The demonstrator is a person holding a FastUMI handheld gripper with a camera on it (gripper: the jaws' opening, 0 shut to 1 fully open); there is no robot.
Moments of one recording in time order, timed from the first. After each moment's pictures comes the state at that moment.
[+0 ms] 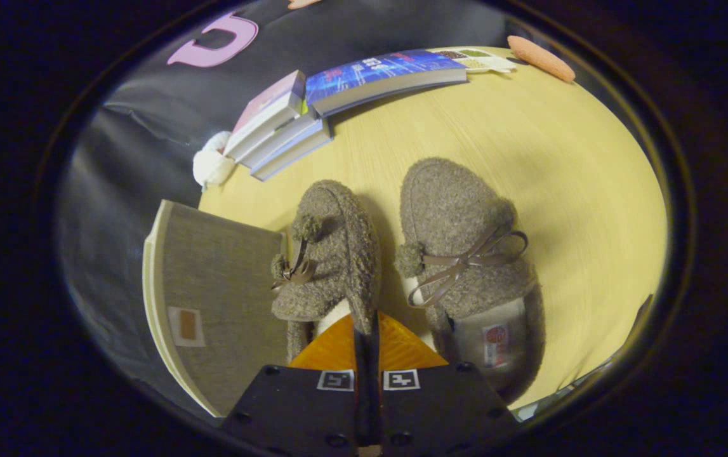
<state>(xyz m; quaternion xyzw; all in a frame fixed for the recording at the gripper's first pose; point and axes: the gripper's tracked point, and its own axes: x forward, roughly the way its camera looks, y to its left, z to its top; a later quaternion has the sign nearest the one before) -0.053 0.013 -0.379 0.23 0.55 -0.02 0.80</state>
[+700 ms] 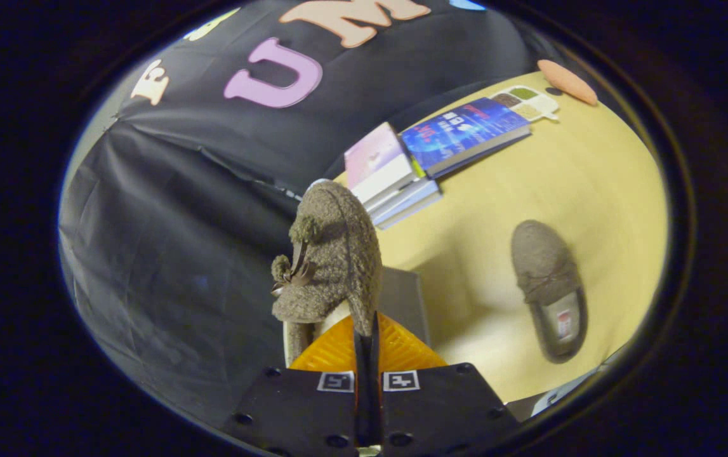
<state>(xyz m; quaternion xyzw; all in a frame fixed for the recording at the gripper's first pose) -0.021 0.118 -0.210 0.32 0.46 0.09 0.82</state>
